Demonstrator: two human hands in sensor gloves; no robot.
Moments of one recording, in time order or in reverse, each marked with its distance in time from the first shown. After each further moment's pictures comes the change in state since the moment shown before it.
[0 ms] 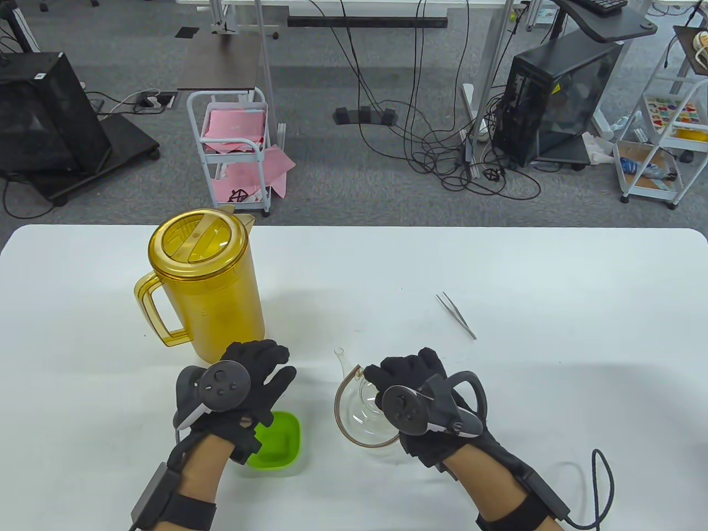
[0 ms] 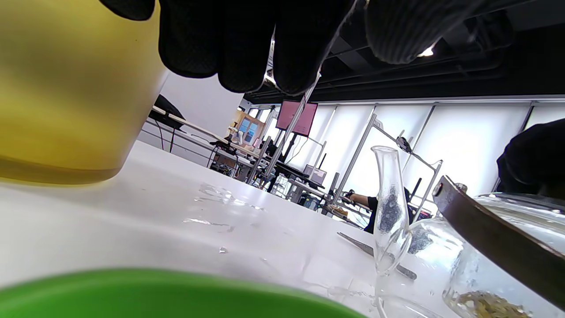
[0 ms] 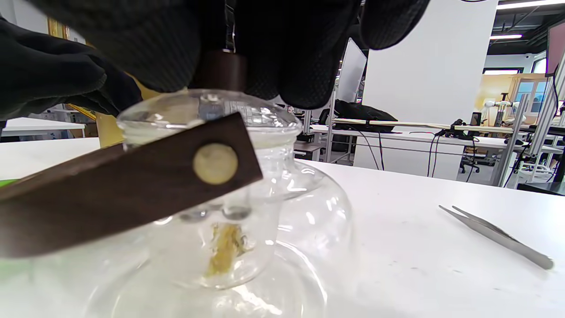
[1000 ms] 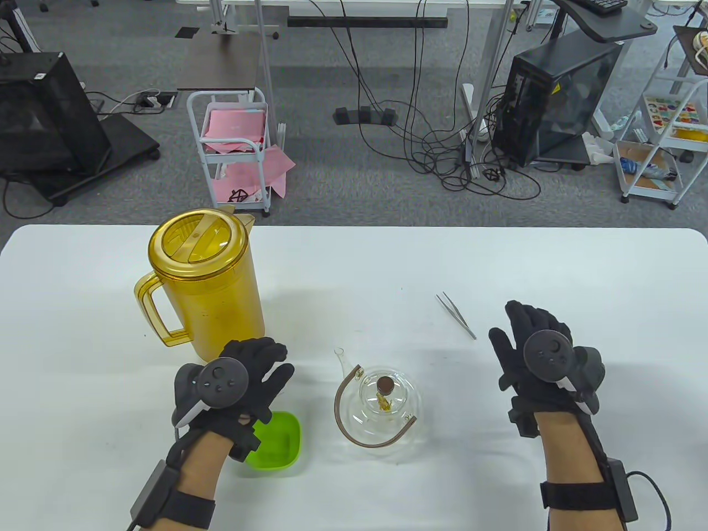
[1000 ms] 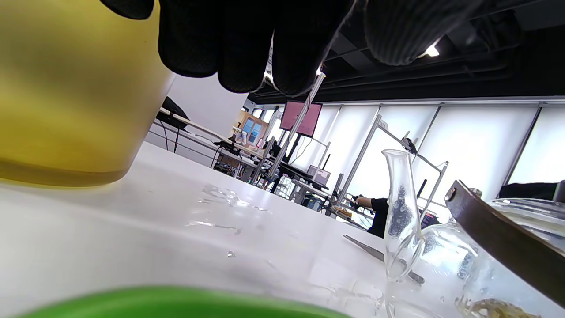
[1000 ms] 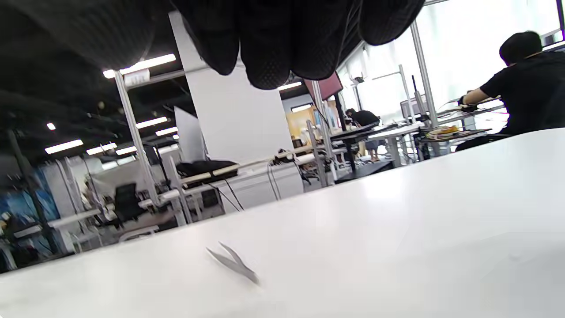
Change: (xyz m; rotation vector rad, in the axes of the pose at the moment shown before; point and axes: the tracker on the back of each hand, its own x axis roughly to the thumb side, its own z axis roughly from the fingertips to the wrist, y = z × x) left_hand -0.003 0.003 -0.001 -0.001 0.016 -0.001; right_hand -0.194 0.015 0.049 -0.211 0.589 -0.182
